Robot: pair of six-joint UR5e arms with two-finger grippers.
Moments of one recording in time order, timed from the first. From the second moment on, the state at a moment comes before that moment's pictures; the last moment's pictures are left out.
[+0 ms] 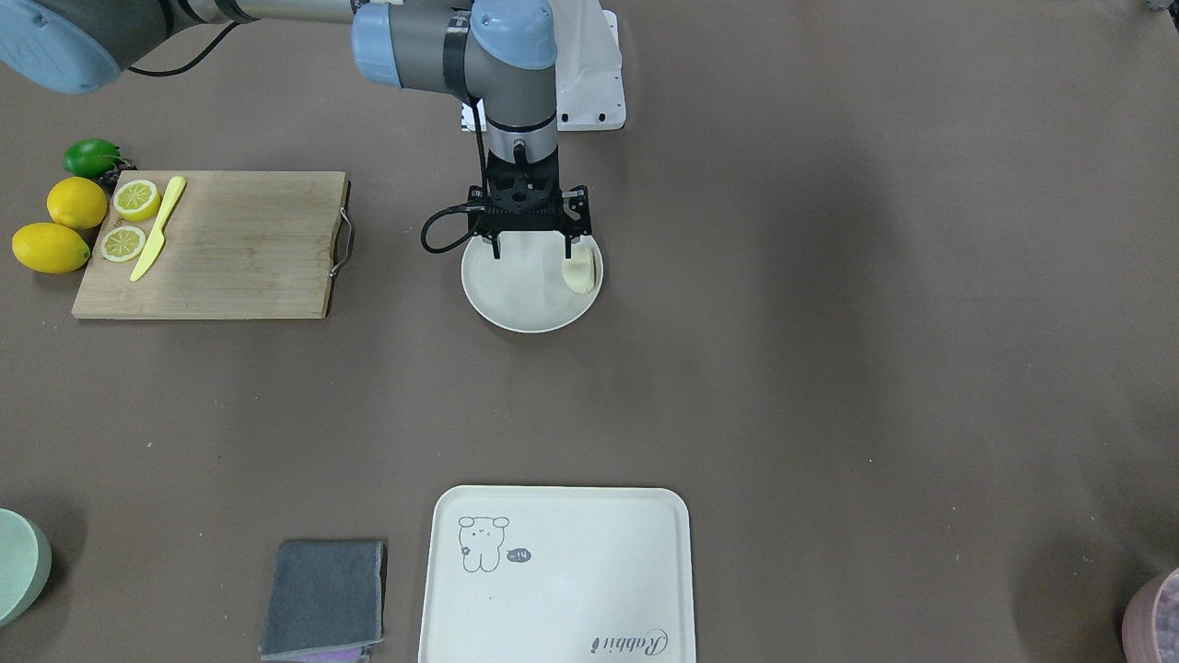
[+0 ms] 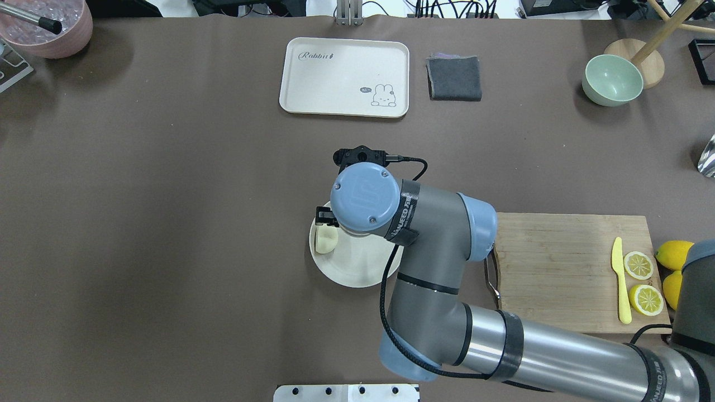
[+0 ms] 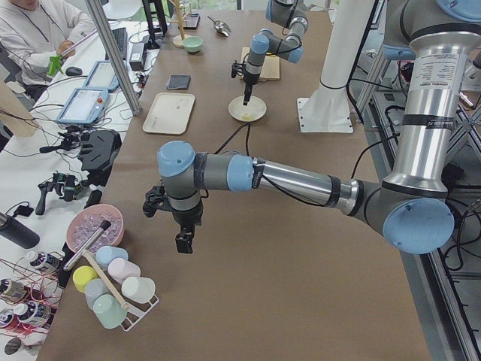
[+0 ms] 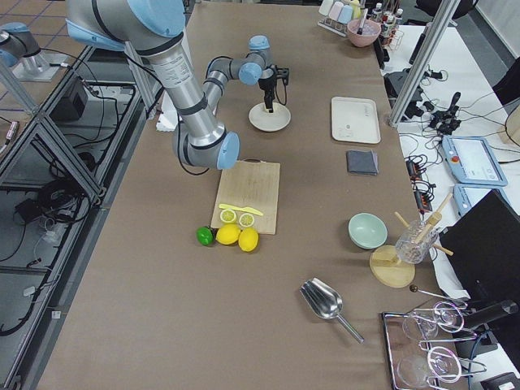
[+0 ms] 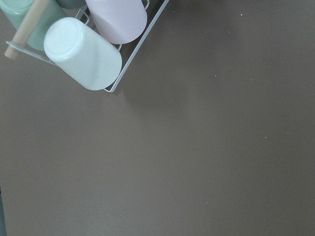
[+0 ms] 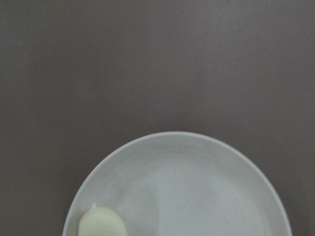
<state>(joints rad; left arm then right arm) -1.58 -1.67 -1.69 -1.37 -2.22 0.13 0.43 -0.82 1.67 -1.61 1.67 1.31</state>
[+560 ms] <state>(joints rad) -1.60 -1.62 -1.67 -1.37 -2.29 0.16 0.82 -1.01 1.76 -1.62 2.00 0.89</state>
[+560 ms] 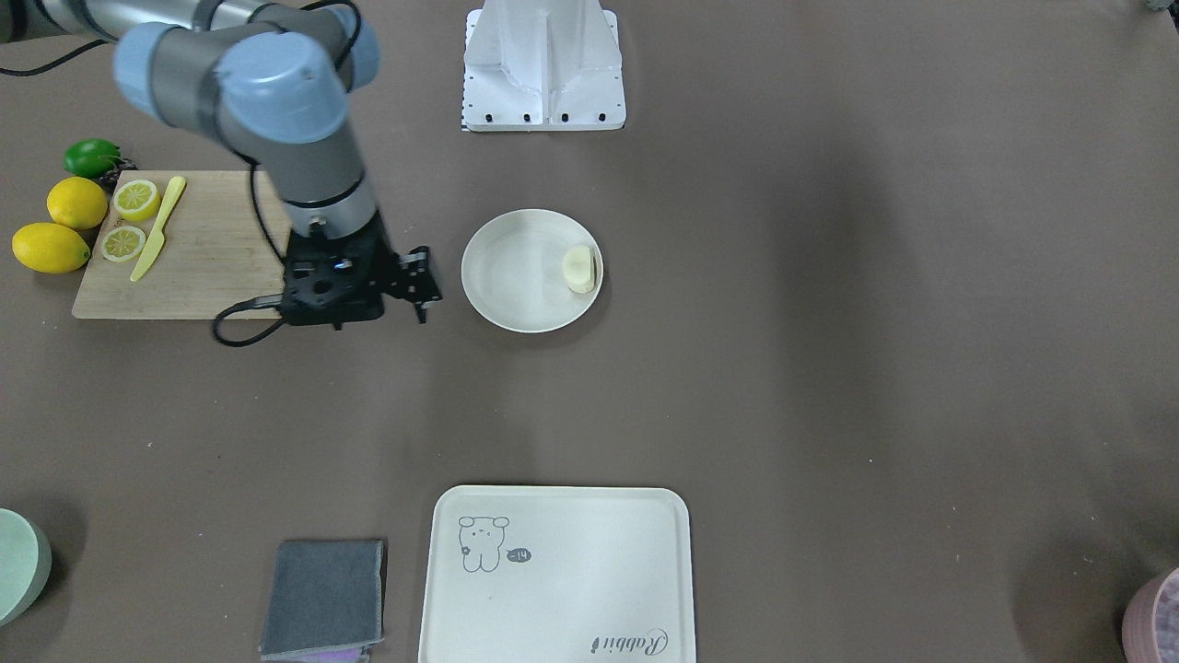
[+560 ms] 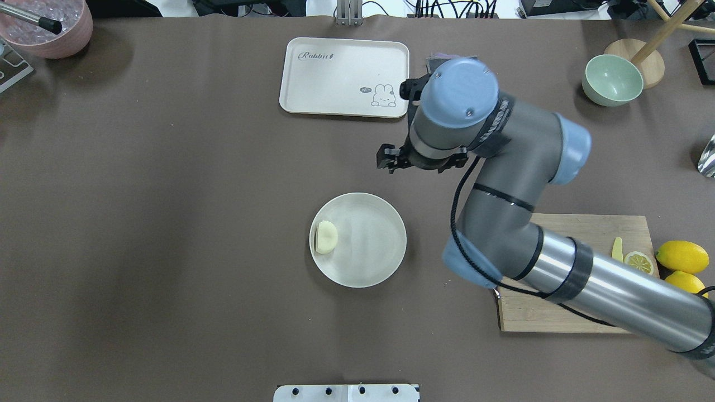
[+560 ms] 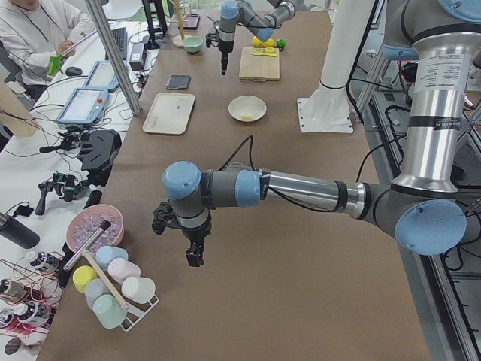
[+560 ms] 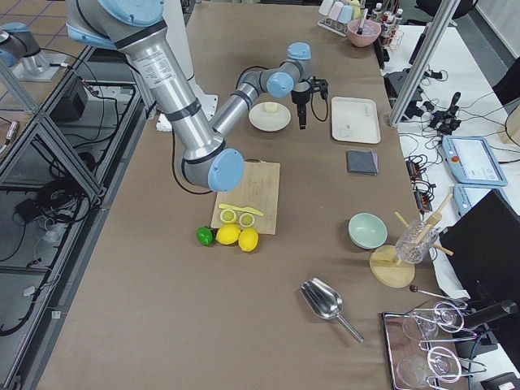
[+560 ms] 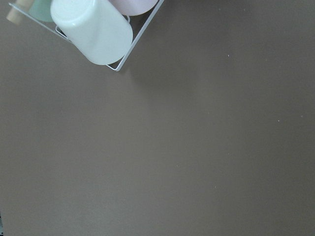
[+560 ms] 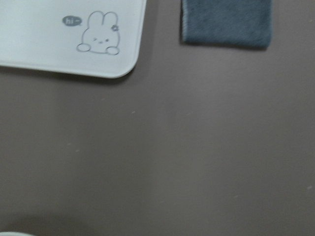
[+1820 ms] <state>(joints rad) -1.60 -1.61 -1.67 -1.39 -2.29 0.16 1.59 -1.60 1.84 -2.00 2.26 -0.30</state>
